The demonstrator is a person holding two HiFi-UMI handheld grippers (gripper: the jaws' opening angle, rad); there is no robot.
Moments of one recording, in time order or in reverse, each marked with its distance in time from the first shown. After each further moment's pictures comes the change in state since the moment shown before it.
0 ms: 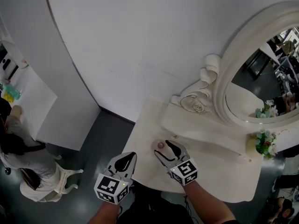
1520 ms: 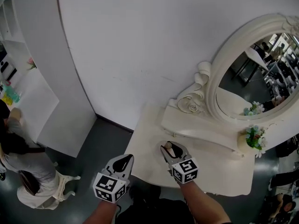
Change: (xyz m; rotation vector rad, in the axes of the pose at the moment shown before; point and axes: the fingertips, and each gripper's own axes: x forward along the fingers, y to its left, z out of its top) left arm -0.052 0.008 -0.007 0.011 -0.010 -0.053; right arm -0.027 0.013 0.025 0.020 -0.011 -0.197
